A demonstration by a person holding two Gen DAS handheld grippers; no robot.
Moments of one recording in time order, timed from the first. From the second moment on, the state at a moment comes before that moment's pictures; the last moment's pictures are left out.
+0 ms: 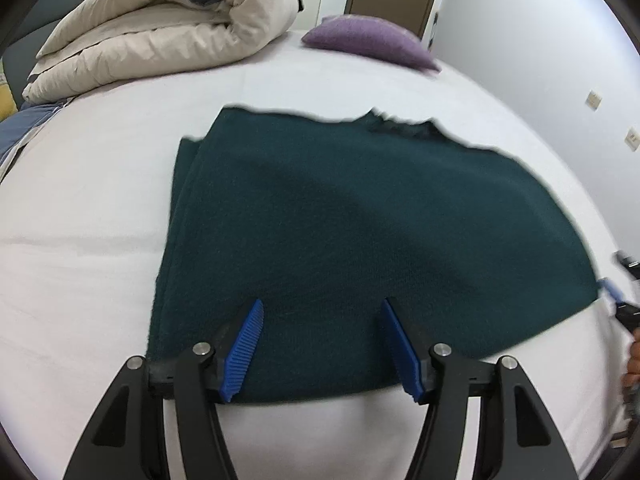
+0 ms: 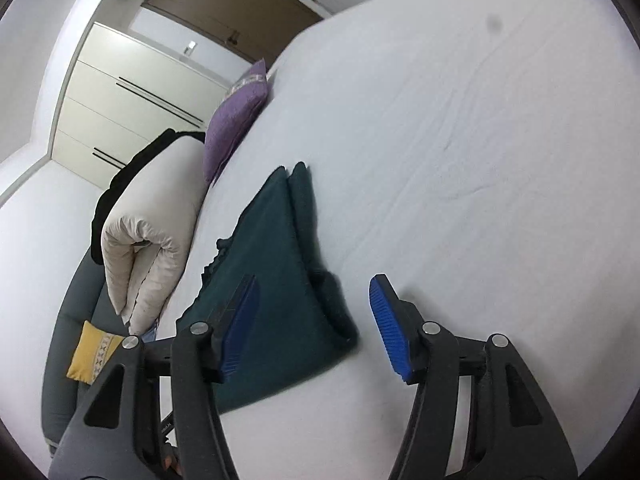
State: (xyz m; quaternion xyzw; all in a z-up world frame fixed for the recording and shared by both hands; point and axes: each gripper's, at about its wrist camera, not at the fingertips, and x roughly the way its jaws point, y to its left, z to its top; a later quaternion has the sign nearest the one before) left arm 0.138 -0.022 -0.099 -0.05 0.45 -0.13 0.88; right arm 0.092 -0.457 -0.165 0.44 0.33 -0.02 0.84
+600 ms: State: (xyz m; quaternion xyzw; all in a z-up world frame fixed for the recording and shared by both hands) left arm 0.233 -0.122 -0.120 -0.13 0.48 -0.24 0.84; right arm 0.241 -0.426 -0.184 0.44 0.41 0.04 0.80
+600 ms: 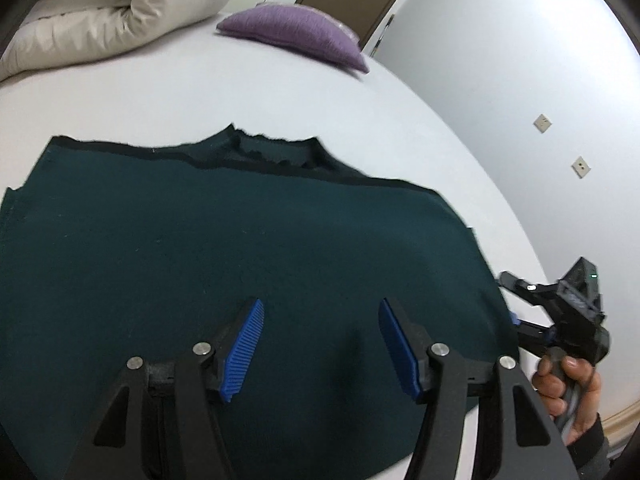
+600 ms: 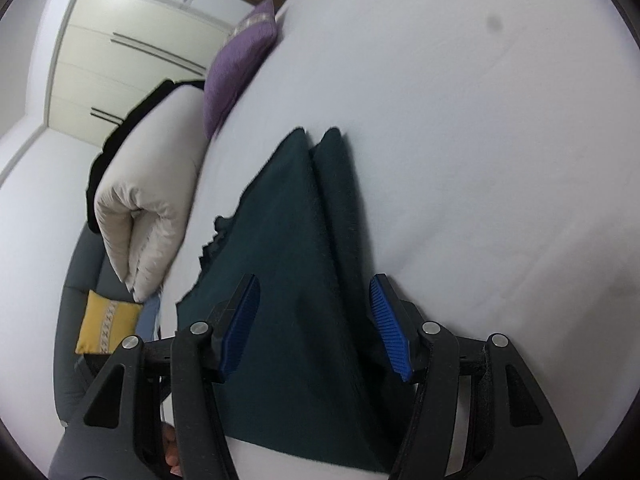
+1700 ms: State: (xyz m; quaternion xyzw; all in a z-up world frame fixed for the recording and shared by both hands) left arm 0.243 -0.108 -0.131 -0.18 0.49 -0.25 0.81; right arm 0.272 -0.336 -0.127 0.31 0.43 0.00 0.85
